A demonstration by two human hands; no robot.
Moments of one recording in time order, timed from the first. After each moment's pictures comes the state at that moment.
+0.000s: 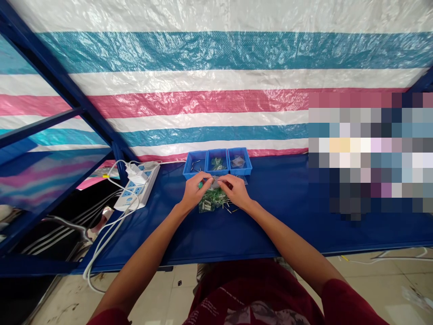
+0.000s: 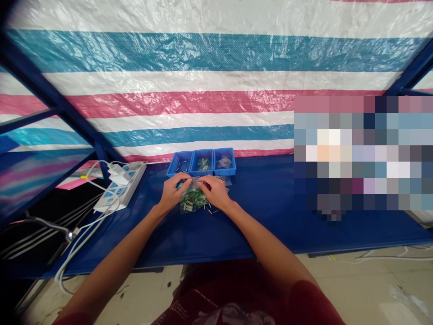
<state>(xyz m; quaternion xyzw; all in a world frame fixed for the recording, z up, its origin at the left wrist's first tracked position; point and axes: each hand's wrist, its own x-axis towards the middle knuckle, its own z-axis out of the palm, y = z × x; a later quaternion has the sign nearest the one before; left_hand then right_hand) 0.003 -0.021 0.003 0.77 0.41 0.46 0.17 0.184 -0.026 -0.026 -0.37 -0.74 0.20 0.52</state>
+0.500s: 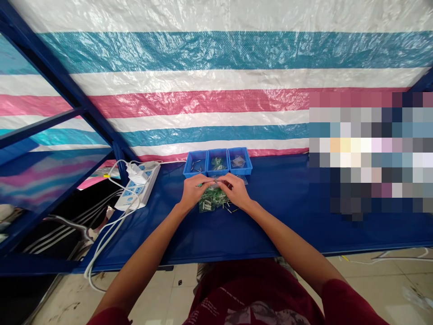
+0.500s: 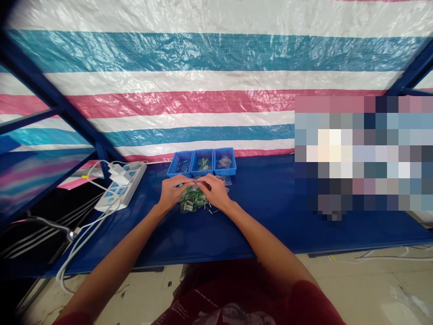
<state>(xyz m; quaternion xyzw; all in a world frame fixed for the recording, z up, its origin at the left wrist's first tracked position) -0.001 -0.016 -0.005 0.77 0.38 0.49 0.17 0.184 -0.027 -0.023 -0.35 -0.75 0.20 0.52</state>
